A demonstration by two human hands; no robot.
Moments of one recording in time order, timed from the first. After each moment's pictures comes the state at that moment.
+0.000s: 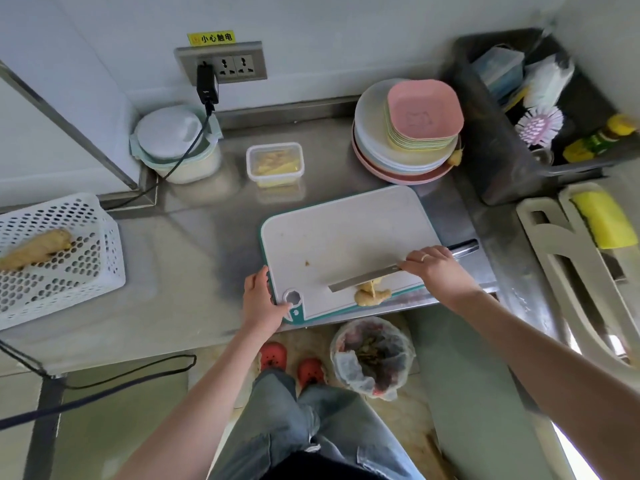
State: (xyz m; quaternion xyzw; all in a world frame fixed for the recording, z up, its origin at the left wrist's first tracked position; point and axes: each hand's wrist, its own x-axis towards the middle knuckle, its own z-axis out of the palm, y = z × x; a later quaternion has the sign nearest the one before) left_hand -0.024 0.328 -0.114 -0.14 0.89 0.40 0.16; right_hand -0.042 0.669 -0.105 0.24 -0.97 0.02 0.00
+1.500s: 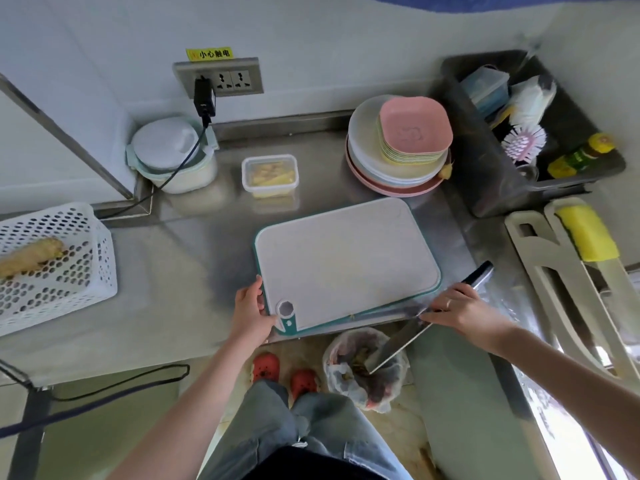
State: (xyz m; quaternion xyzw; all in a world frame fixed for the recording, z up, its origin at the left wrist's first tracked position) left_hand -0.023 0.324 -0.113 -0.18 0.85 0.47 0.19; right_hand 0.011 0.724 -0.088 0.32 -0.95 0.03 -0.03
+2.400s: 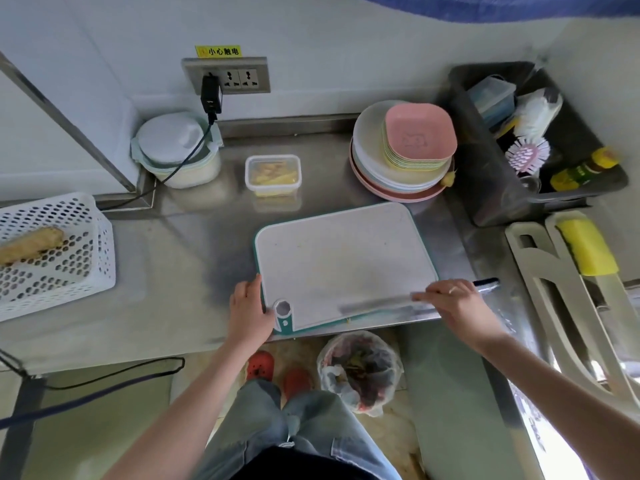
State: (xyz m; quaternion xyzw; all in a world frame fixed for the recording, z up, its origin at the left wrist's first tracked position) left_hand -0.021 0.327 -0.113 -0.11 0.93 0.30 0.16; right_hand -0.004 0.708 -0.084 0.21 -0.97 0.15 0.04
